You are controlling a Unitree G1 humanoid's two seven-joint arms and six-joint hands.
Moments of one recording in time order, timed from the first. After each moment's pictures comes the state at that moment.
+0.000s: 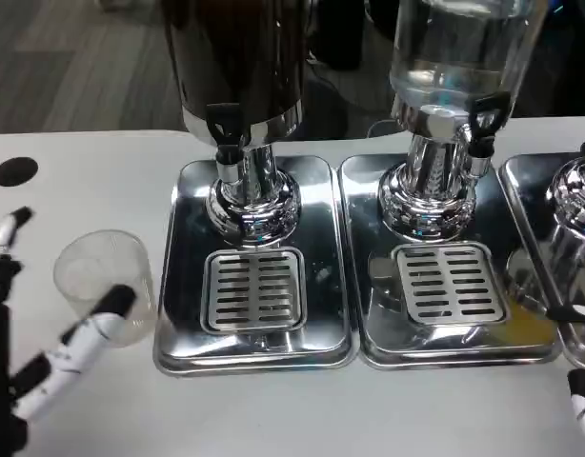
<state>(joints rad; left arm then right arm) 0.50 0.21 0.15 -0.41 0.66 -0.05 0.25 0.59 -0.43 -0.22 -0.11 -0.32 -0.62 0.00</state>
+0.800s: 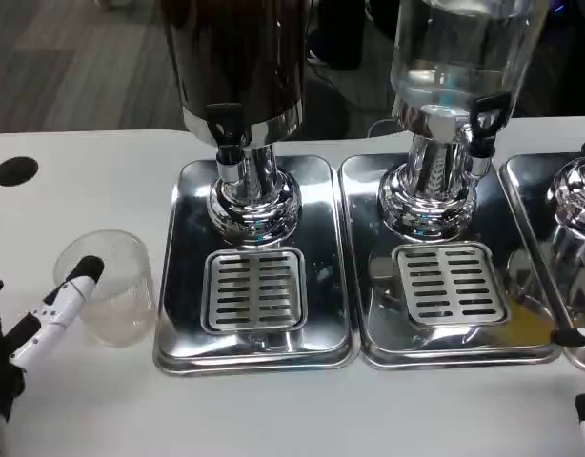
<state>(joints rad) 0.22 0.23 0.12 -0.16 0.69 0.21 0.26 0.65 -0.44 -0.25 -0.08 -0.27 -0.70 0.05</state>
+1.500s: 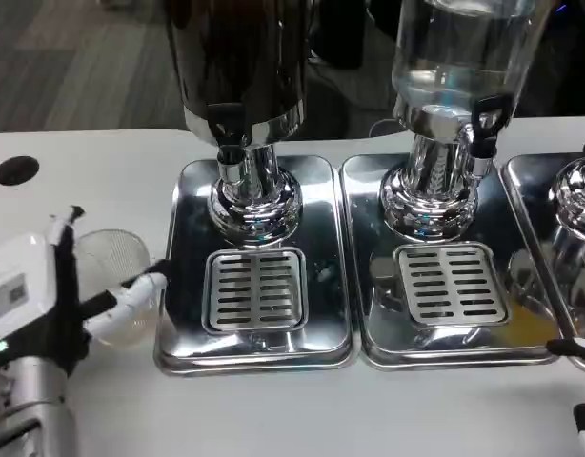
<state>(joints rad) 0.05 0.31 -0.11 -0.07 0.84 0.40 0.16 0.64 -0.45 -0.25 -0.03 -0.23 -0.76 0.09</state>
